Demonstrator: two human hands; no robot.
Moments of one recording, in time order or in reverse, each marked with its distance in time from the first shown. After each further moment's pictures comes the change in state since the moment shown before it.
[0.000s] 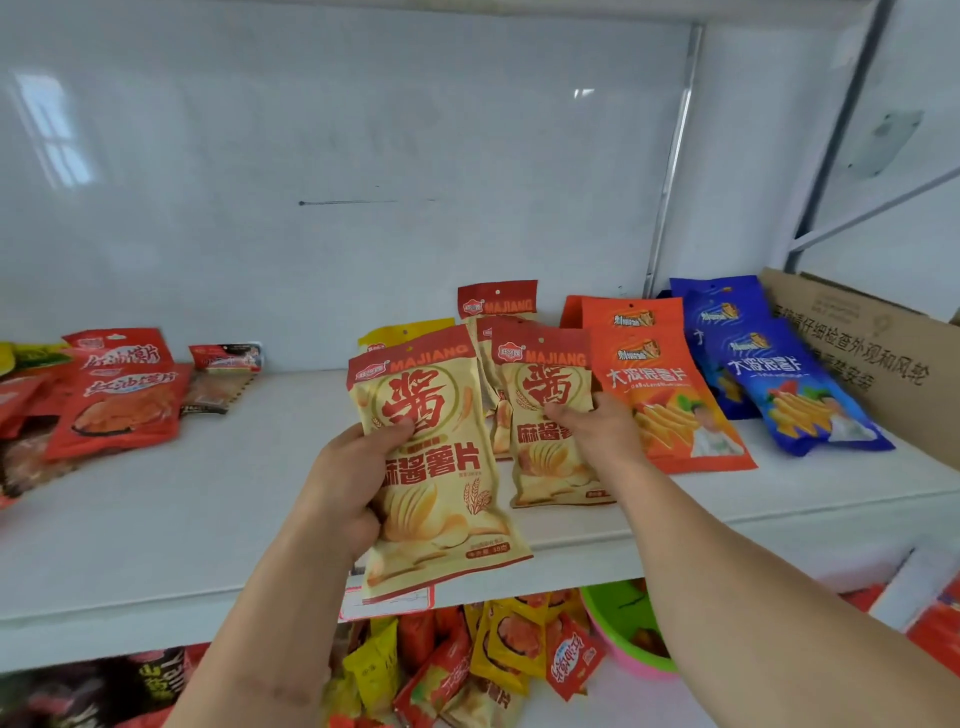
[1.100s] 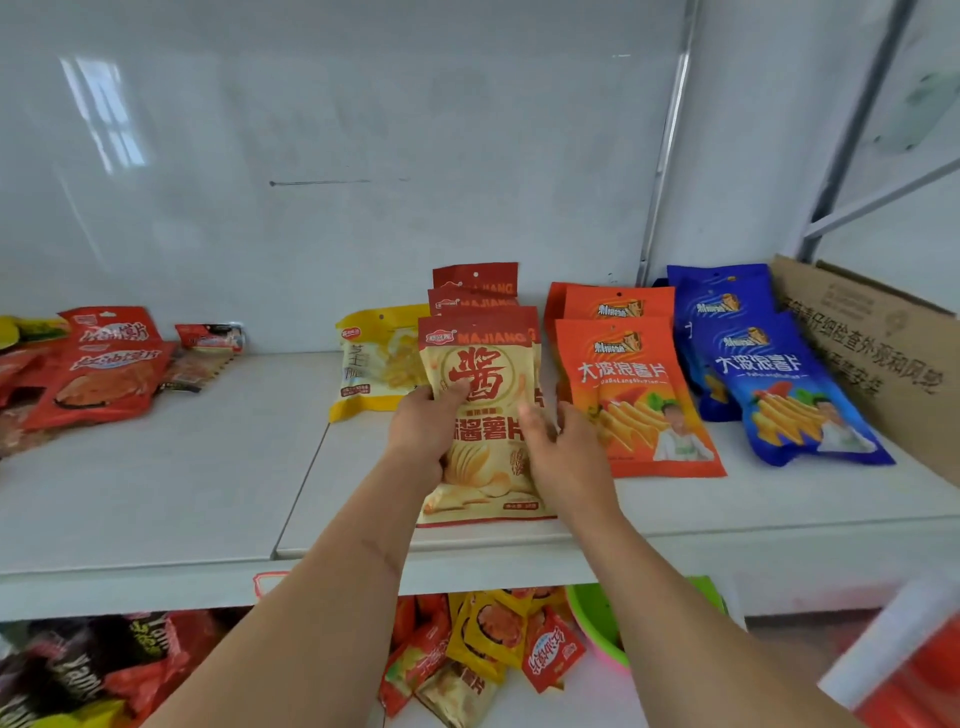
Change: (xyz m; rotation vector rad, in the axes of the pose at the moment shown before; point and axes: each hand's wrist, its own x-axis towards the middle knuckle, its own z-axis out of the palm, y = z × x) left_hand 0.077 -0.046 0.116 0.178 0.153 0.139; right_hand -0.020 0.029 -0.024 -0.281 -0.047 -0.192
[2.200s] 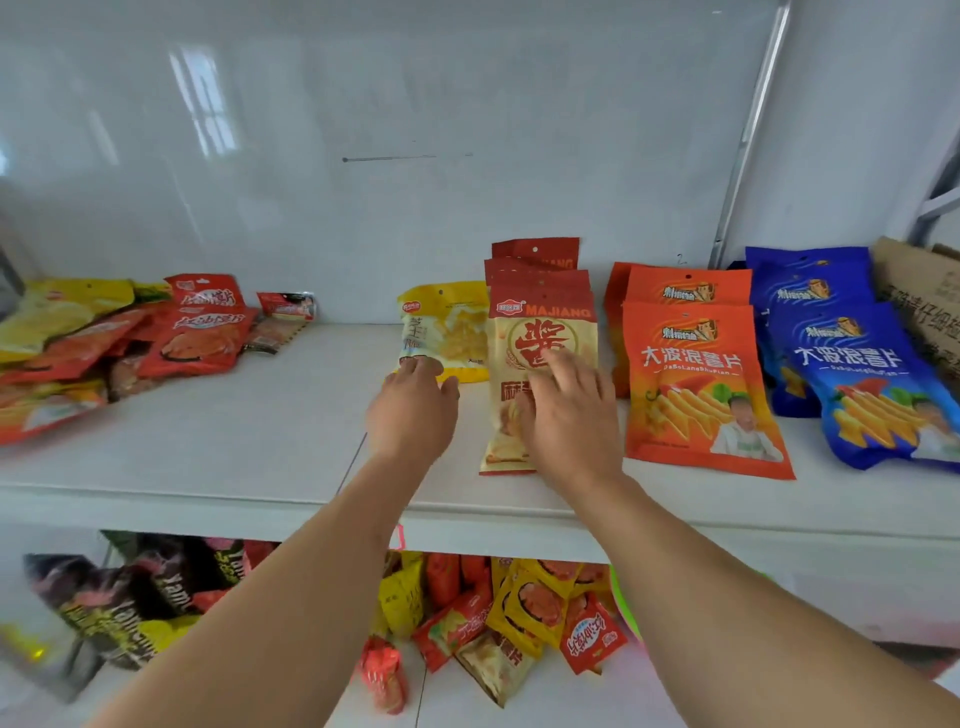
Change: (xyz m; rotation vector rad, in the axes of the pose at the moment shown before) left_hand -0.007 -0.010 -0.058 1.125 0.388 0.454; right_hand 0.001 -0.022 0.030 -0.538 0.194 -0.657
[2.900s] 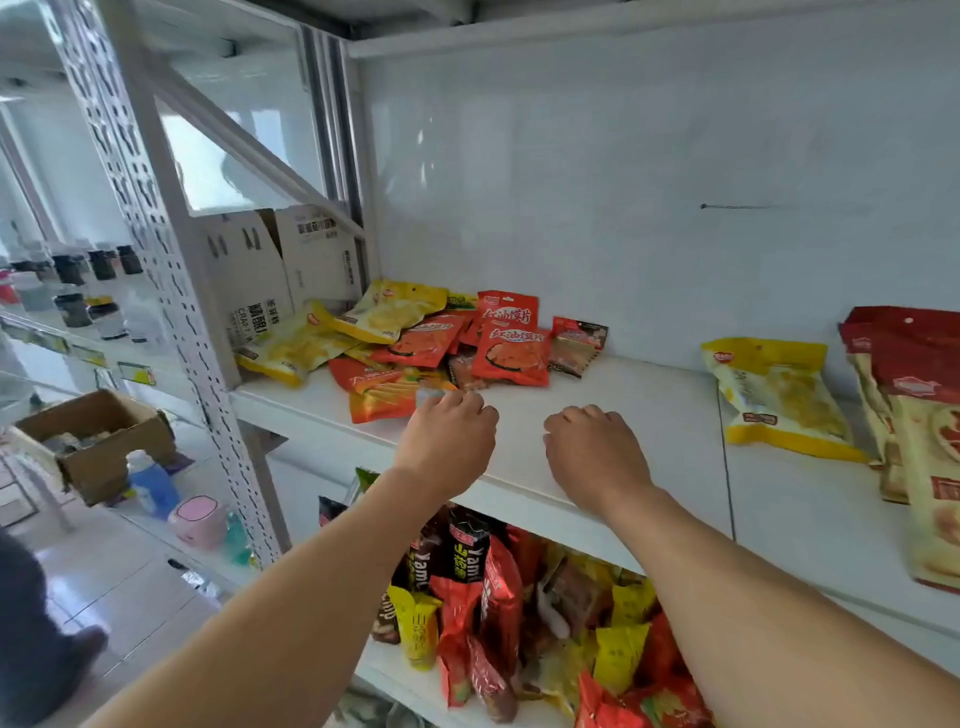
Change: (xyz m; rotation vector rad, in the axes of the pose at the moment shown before) left_hand 0.002 -0.321 -0.184 0.727 -0.034 0.338; right_hand 0.045 -0.345 0.074 0.029 -0.367 -0.418
